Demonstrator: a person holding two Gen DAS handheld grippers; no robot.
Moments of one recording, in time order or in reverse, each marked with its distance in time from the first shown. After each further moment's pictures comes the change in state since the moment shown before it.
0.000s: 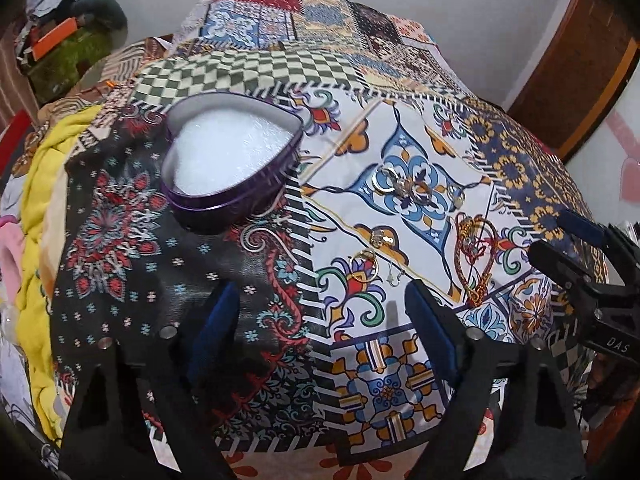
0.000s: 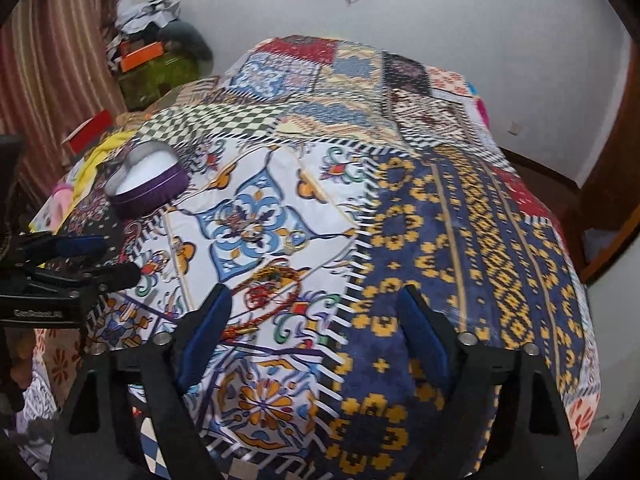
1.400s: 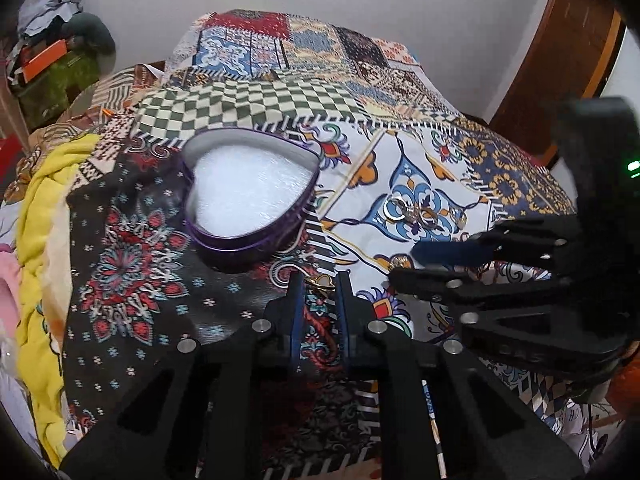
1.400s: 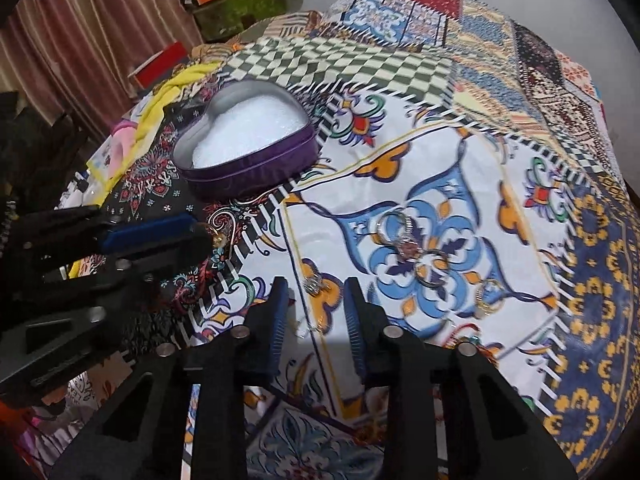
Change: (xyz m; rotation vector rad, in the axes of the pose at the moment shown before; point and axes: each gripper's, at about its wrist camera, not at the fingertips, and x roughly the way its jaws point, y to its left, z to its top) left arm -0.009 0.023 0.008 0.048 -0.112 -0.045; right arm 0.077 0.085 0.038 -0.159 0.240 0.260
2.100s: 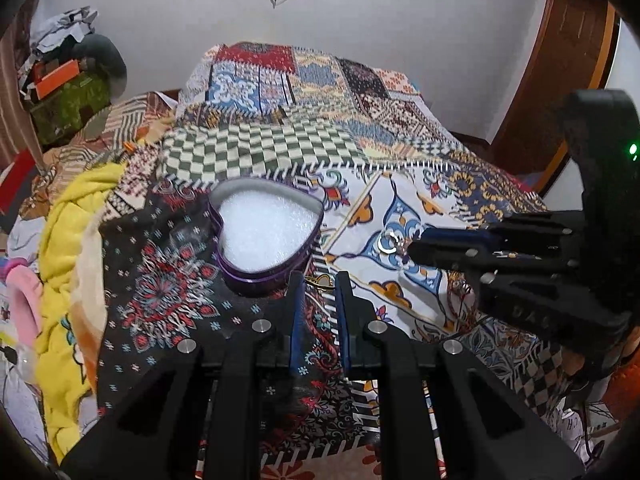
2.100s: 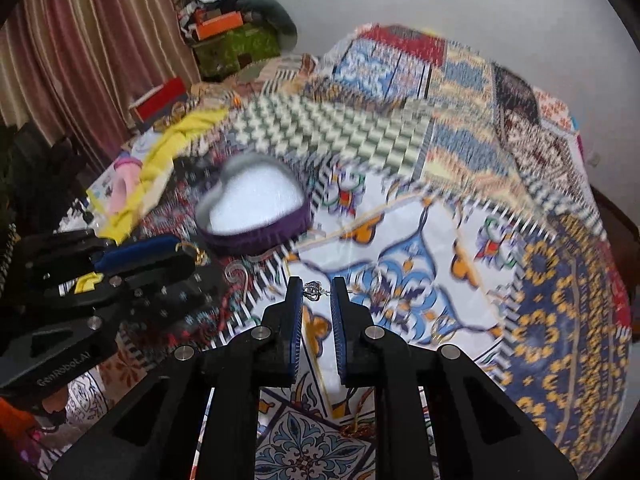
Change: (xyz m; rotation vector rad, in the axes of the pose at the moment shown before) left arm -0.042 -0.004 0.010 0.009 -0.103 0.034; right arm -0.058 0.006 0.018 -0.007 -0.165 -0.051
